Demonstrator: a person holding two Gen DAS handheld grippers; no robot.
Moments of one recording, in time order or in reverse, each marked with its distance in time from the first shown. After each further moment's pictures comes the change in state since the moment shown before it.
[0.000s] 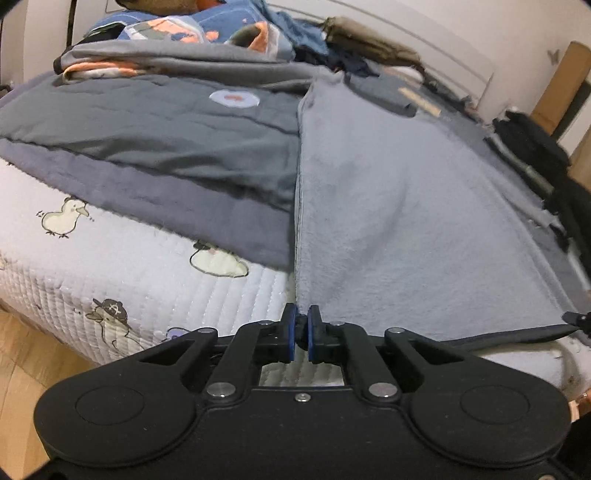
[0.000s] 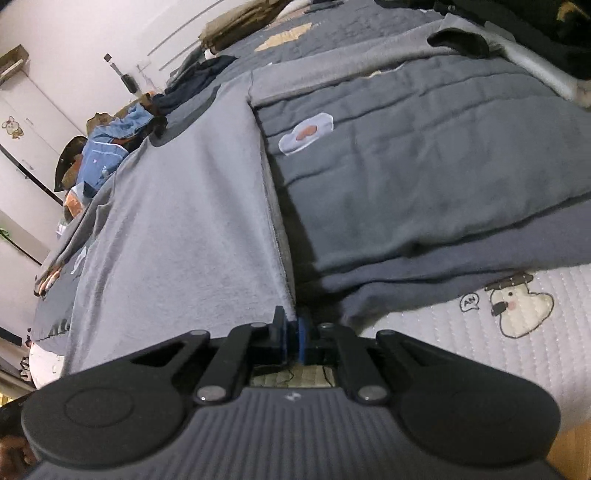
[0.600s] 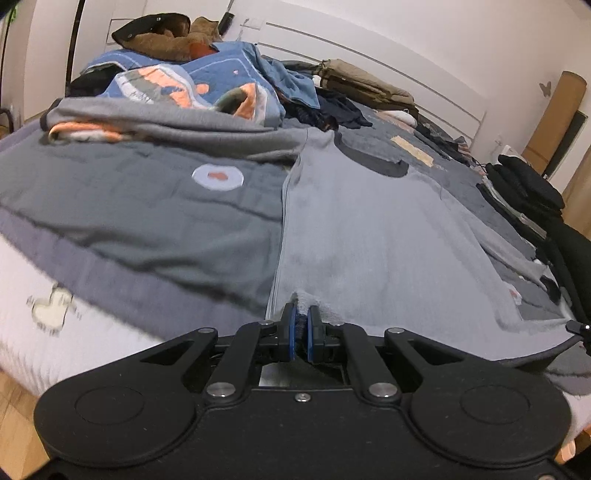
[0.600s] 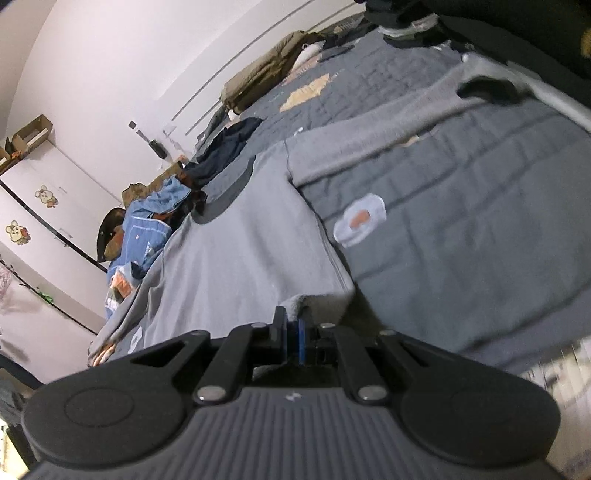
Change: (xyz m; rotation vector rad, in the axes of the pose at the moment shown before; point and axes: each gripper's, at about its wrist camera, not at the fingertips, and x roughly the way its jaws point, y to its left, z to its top) left arm -0.002 -0.020 0.071 0.014 -0.148 -0.019; right arm -0.010 0.021 0.054 0.096 -0.167 0.147
